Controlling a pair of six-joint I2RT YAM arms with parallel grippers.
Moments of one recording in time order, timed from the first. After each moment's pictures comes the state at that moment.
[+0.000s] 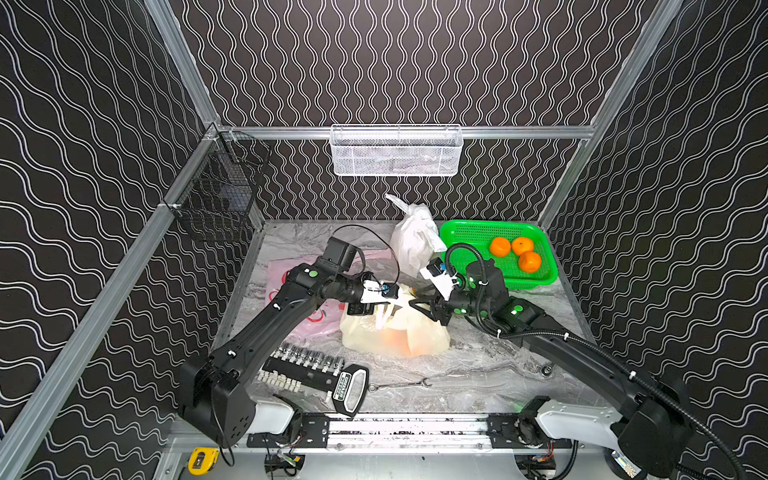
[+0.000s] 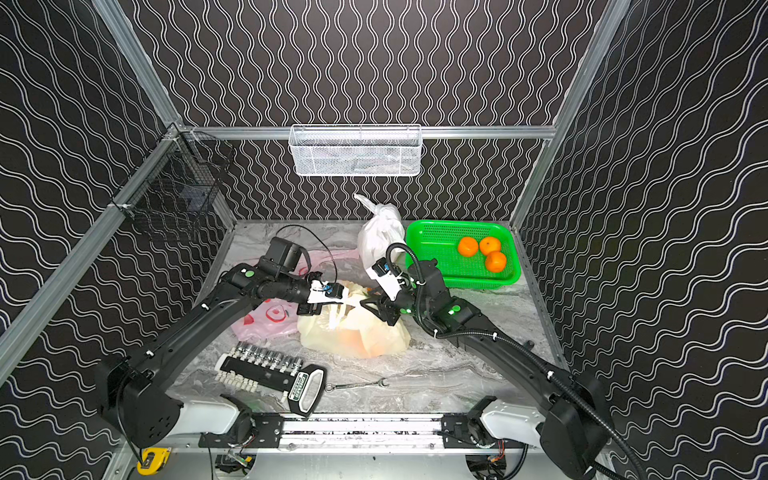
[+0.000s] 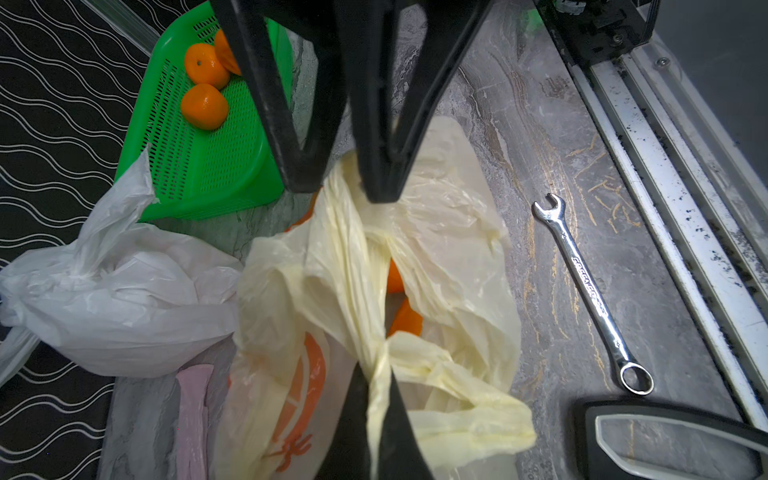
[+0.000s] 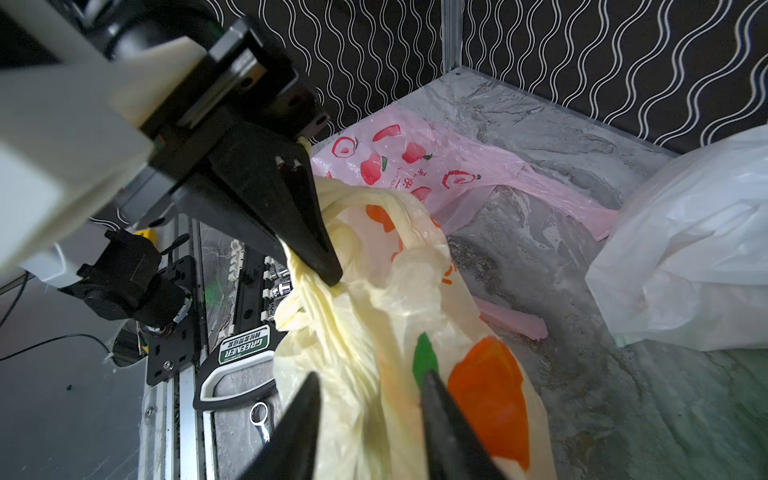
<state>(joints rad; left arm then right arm) -0.49 1.36 1.23 -0.80 0.61 1.17 0.66 1.19 0.92 -0.19 -0.45 -0.01</state>
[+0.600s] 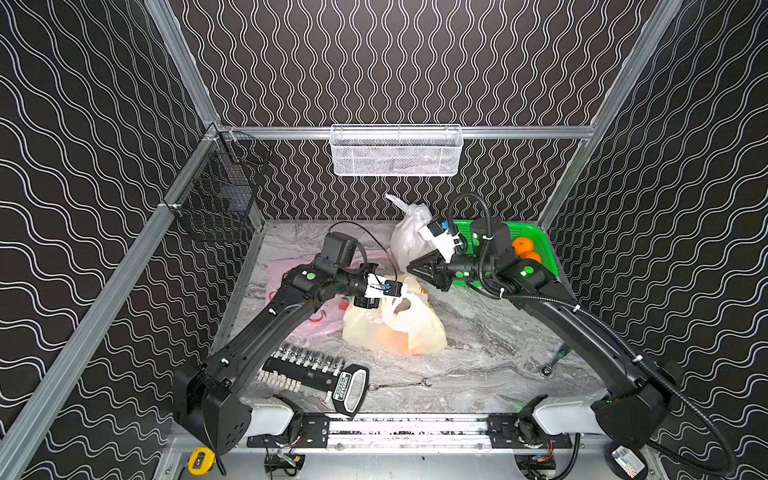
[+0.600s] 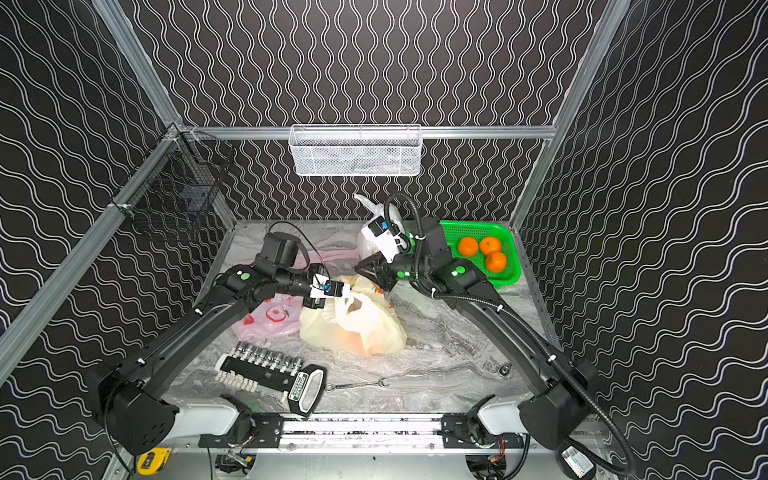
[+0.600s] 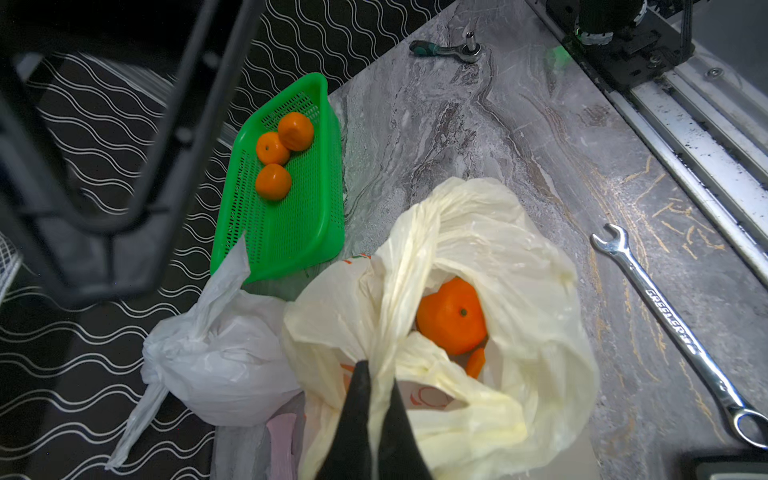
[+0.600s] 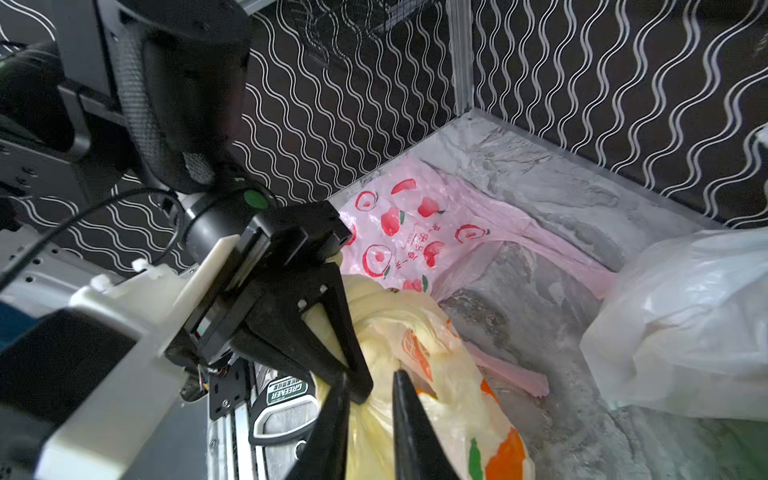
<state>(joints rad) -0.52 1.34 1.25 -0.65 0.67 1.22 0.60 1.40 1.40 -0.51 -0.60 0.01</state>
